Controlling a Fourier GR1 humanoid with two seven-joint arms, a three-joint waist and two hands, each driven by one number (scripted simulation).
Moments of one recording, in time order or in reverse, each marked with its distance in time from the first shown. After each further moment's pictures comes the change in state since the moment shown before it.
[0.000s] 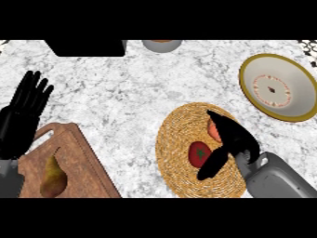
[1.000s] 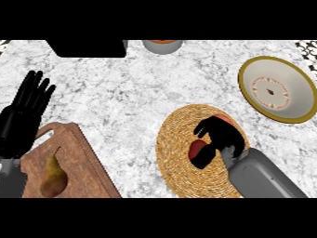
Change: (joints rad) left arm -0.007 -0.043 0.032 -0.002 -0.044 -0.028 0.026; right arm -0.014 0.109 -0.017 0.170 0.123 0.078 -0.068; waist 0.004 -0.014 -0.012
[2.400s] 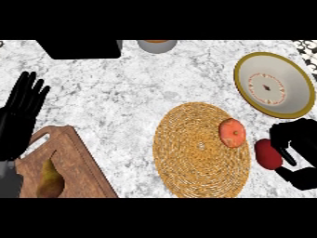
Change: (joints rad) left arm 0.016 -0.015 0.042 -0.023 -0.016 -0.007 0.023; right arm 0.278 -0.683 -0.109 -0.302 0.188 -0.118 -1.101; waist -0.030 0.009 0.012
